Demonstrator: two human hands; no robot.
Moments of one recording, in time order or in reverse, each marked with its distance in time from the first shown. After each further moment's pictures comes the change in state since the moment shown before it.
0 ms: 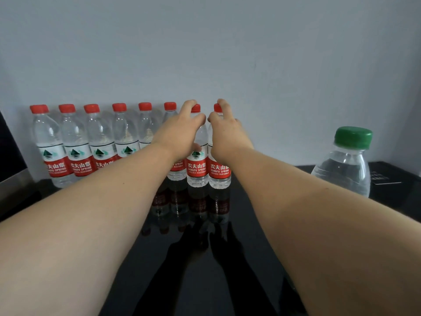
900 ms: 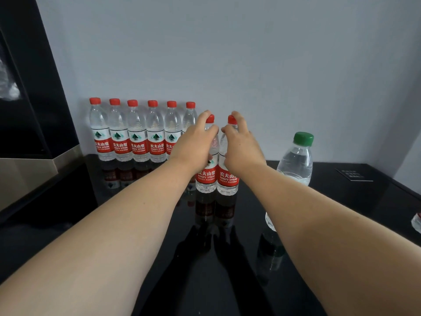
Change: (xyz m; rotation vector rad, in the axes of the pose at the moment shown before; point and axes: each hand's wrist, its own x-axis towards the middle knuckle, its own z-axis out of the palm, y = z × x) left_hand -0.103 0.066 -0.073 -0.076 0.056 -0.080; right_hand -0.103 -0.023 -0.067 0.045 -0.014 -0.044
